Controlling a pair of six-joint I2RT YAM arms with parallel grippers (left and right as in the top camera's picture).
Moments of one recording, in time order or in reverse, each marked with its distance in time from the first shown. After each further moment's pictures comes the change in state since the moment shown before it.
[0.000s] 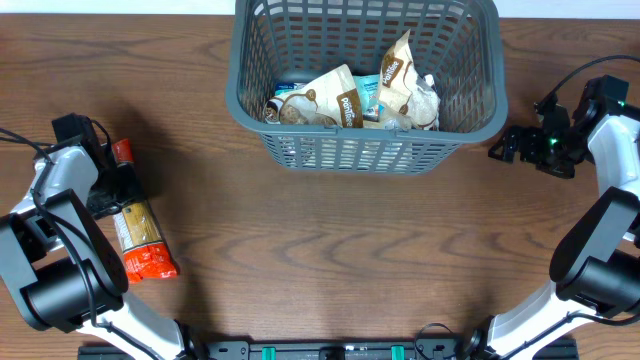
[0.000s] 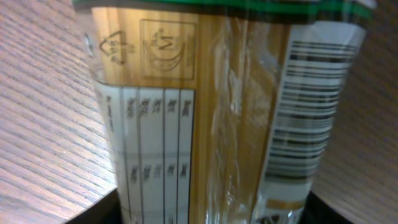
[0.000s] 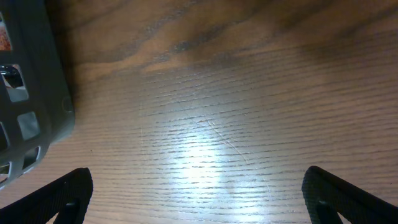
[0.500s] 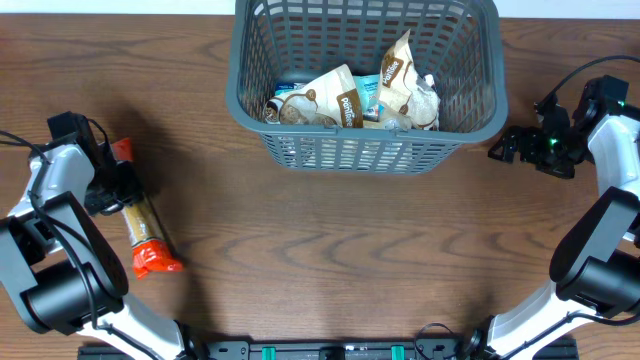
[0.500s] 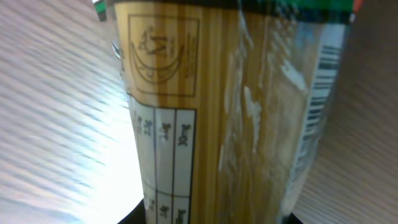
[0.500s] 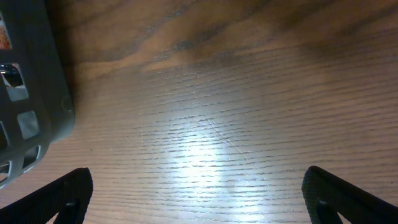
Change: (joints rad) left arm 0.000 -0.019 0.025 -0.059 0.107 -0.042; right arm 0.000 0.000 0.000 -0.003 0.000 0.000
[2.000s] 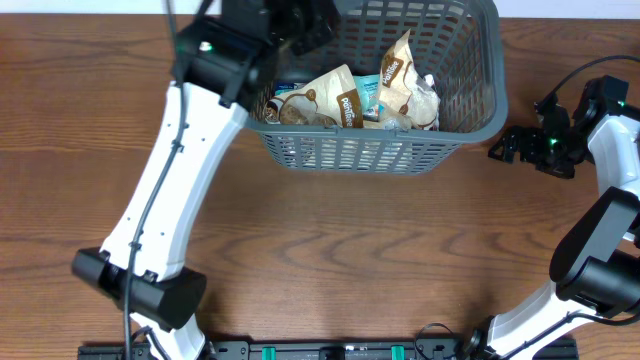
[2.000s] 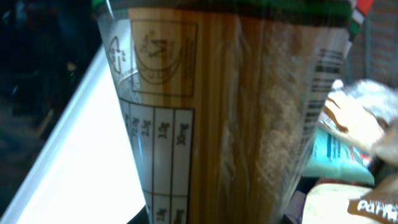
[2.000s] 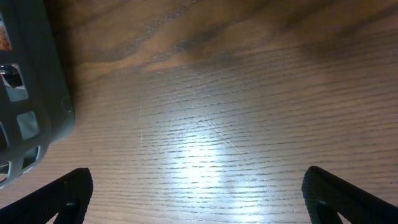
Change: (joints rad) left arm -0.887 0.011 1.022 0.025 0.040 0.886; right arm 0.000 0.000 -0.001 0.003 0.000 0.000
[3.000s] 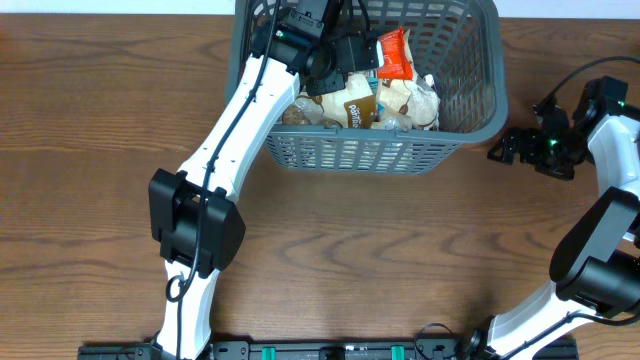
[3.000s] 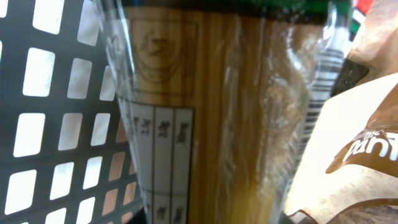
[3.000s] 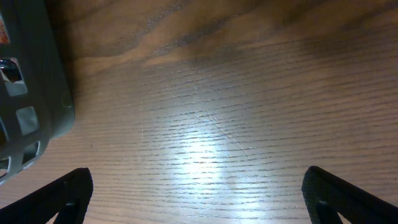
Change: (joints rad) left arm -0.014 0.315 0.003 -0.172 0.003 0.147; right arm 0.000 0.000 0.000 -0.014 0.000 -0.004
